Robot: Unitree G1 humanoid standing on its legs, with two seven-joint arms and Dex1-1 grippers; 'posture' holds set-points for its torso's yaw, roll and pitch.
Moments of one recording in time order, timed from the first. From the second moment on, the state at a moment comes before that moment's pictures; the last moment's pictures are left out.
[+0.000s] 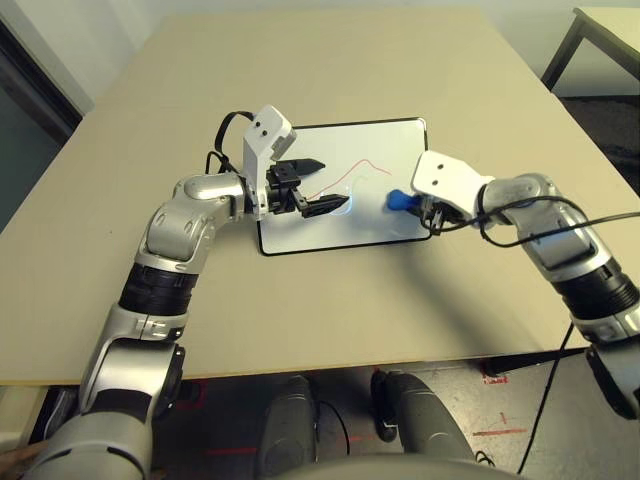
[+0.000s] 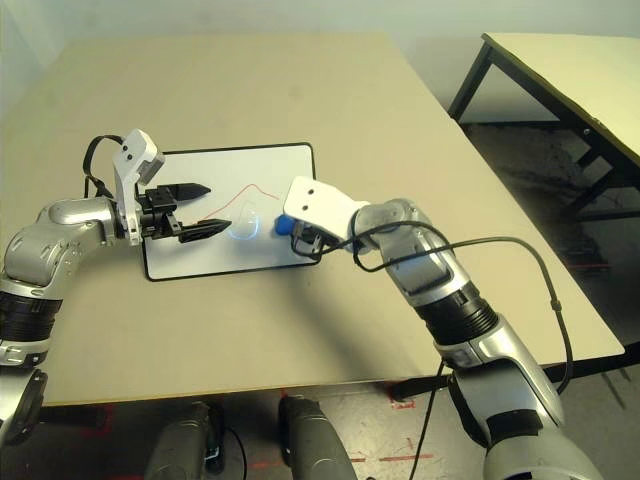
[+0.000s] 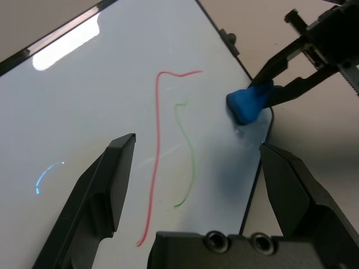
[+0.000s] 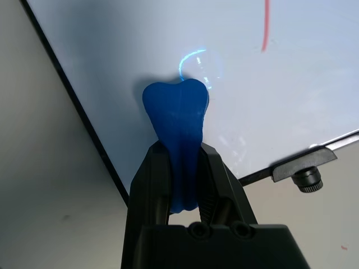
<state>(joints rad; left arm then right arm) -0.68 0.57 -0.10 0.03 -0.32 0.61 -0.92 -0.79 -0.61 0.42 0.03 -0.08 0.66 0.88</state>
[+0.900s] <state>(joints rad) -0.68 0.54 -0.11 0.00 -0.32 0.62 -0.91 -0.95 -0.52 0.45 0.17 -0.20 0.58 0.84</state>
